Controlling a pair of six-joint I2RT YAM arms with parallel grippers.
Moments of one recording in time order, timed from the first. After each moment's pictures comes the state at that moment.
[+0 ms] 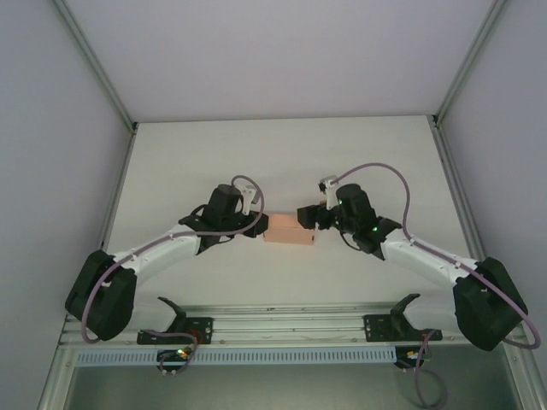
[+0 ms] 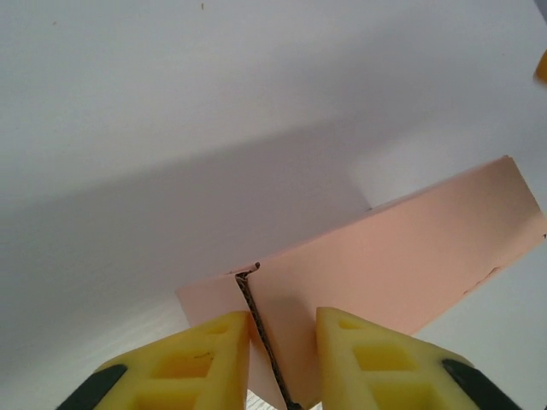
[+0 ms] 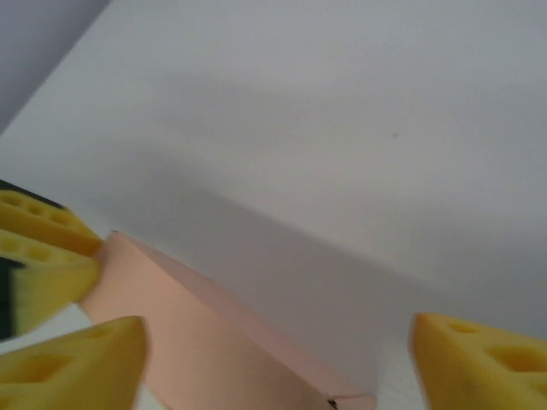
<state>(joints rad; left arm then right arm) -0.66 1.35 0.73 -0.13 0.29 -0.40 0.53 1.24 0.70 0.00 -0.15 0.29</state>
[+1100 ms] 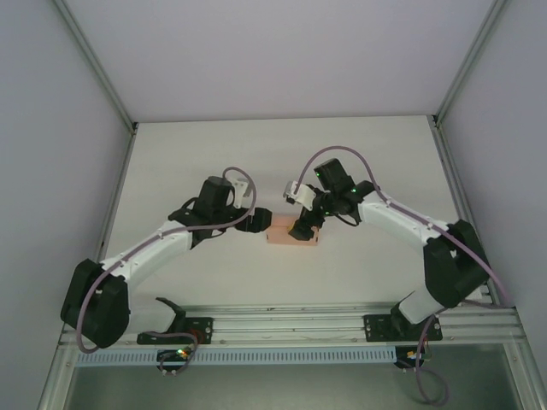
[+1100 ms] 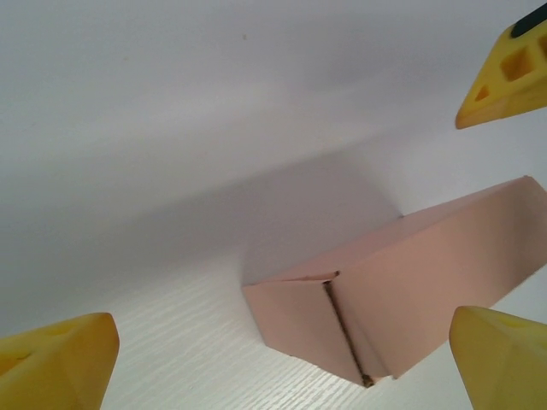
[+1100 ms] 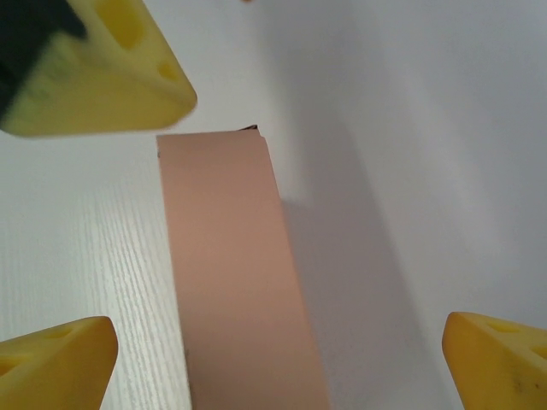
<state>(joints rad) -0.59 1.28 0.78 -0.26 0.28 -0.35 0.53 1.58 1.09 -0.49 -0.45 -0.56</state>
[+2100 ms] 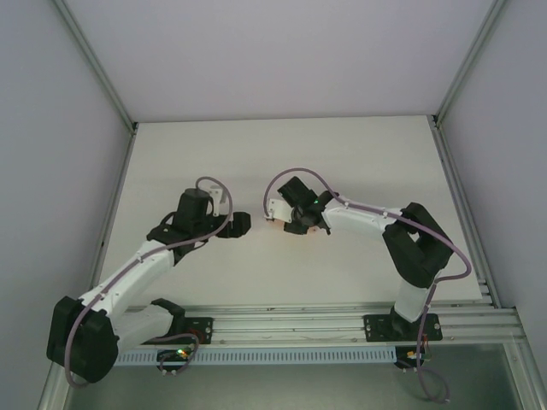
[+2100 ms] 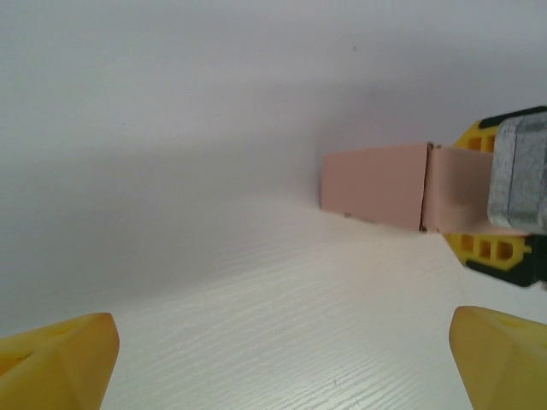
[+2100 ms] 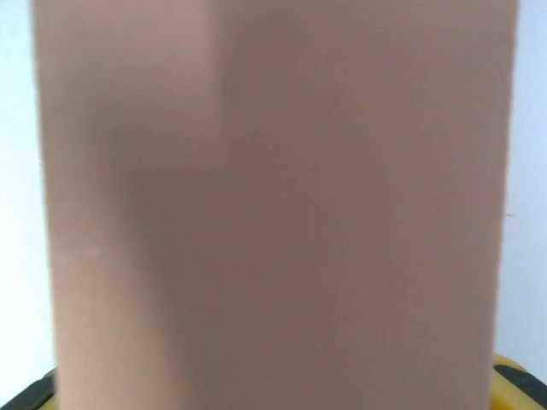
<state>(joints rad) -0.49 1.06 0.65 -0.33 0.18 -0.39 0.72 1.78 1.14 -0.41 0.16 -0.66</state>
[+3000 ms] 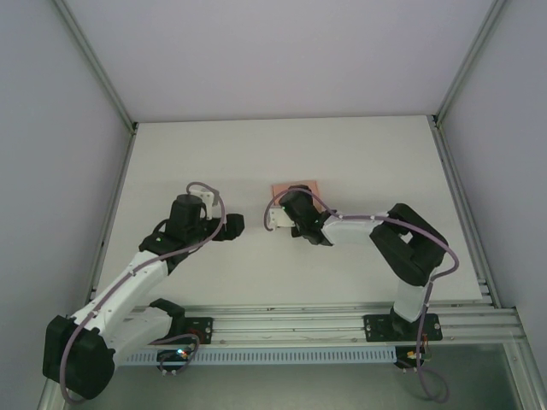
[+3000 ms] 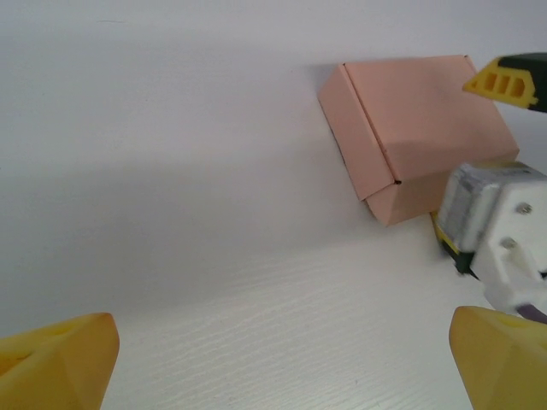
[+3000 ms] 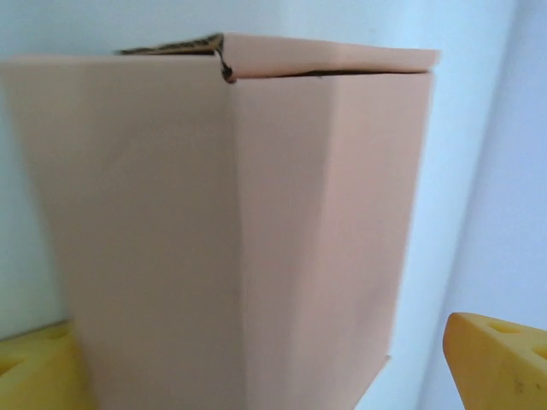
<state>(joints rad) -0.47 0.96 0.60 -0.33 0.13 -0.39 0.76 1.80 0.96 0.00 0.46 -1.06</state>
